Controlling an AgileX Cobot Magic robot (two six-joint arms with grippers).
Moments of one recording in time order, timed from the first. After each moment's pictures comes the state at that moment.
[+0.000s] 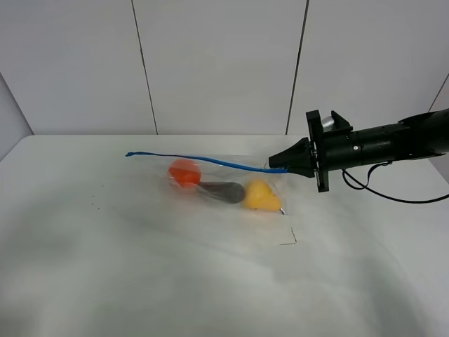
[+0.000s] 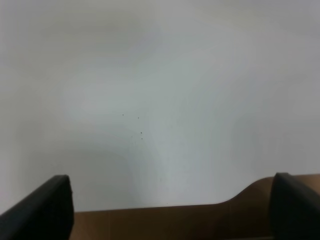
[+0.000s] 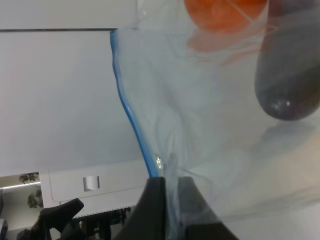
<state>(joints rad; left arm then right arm) -0.01 0.37 -0.49 0.03 1.06 0.02 -0.02 1.98 -1.11 1.42 1.20 -0.75</state>
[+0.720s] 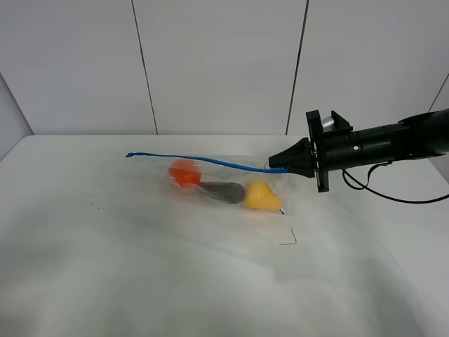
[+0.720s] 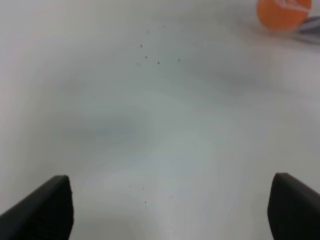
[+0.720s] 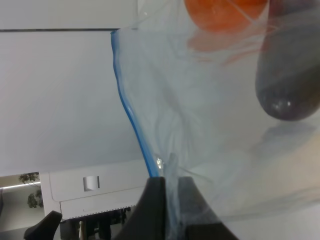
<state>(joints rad) -0.01 0.00 -0.49 0.03 1.06 0.02 -0.02 1.98 -1.11 1.42 1.20 -0.75</state>
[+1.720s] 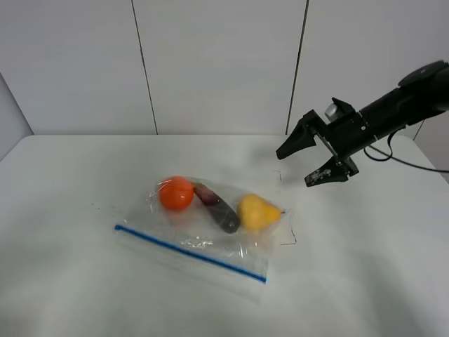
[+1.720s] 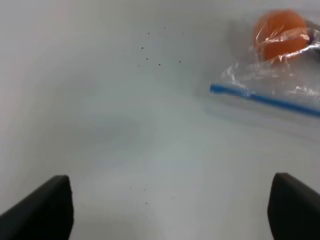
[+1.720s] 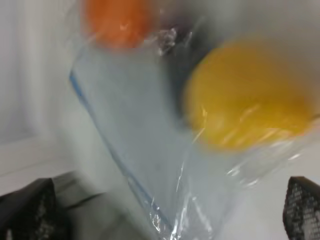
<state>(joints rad) -0.01 -0.01 -0.49 0.03 1.06 0.02 0.00 1.98 -1.44 0.82 1.16 -0.35</state>
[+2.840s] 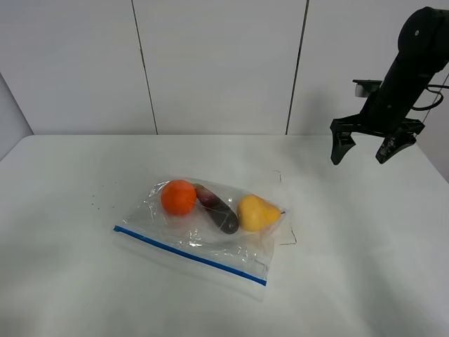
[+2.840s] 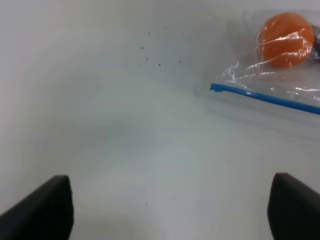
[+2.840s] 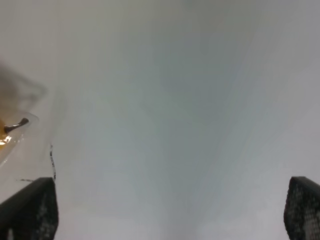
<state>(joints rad) -0.01 -0.01 -0.49 0.03 1.06 0.02 0.04 1.95 -1.64 0.11 1.21 -0.06</state>
